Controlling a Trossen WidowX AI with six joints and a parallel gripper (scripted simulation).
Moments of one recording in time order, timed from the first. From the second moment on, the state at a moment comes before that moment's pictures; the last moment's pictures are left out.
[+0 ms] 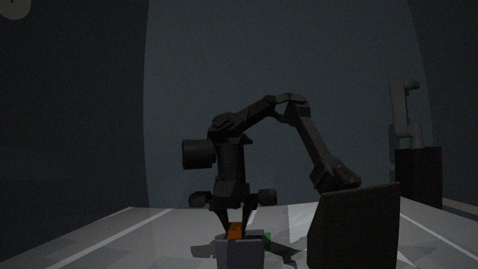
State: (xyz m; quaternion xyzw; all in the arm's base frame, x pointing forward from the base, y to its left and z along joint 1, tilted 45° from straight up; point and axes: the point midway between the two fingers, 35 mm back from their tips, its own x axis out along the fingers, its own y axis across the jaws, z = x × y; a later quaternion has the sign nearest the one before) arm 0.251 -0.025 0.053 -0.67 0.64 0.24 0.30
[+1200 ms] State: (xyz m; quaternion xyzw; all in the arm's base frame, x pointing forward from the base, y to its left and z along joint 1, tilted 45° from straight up) arm 0.247 0.015 0.094 -0.67 0.64 0.24 0.30
